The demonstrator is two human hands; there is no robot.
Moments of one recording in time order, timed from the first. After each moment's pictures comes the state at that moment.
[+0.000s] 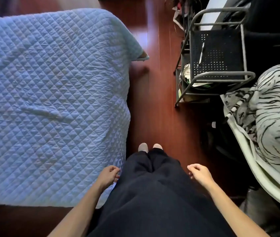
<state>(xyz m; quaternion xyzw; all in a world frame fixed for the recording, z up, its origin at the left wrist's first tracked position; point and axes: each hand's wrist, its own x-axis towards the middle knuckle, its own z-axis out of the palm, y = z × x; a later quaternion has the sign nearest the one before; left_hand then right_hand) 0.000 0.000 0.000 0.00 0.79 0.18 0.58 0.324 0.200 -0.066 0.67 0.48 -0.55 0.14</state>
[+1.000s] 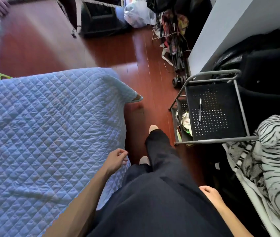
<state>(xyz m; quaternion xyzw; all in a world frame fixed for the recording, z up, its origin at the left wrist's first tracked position) -0.255 0.359 -0.016 0.13 0.79 0.22 0.56 0.158 0.425 -0.050 0.73 0.42 -0.52 0.15</state>
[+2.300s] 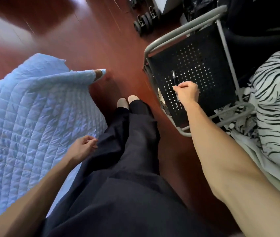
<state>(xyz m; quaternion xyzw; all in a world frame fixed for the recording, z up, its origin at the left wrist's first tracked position) -0.303 0.618 -0.059 0.19 0.78 -0.06 0.59 0.051 0.797 -0.192 0.83 0.33 -0.43 -0.05</state>
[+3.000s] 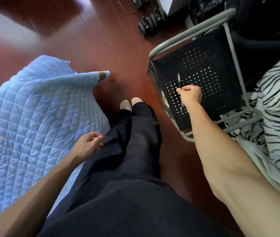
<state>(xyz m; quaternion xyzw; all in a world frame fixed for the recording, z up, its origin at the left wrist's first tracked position) -0.303 0.635 -0.070 0.23 0.77 -0.05 0.59 0.046 0.809 -0.207 0.84 0.29 -0.45 -0.04</state>
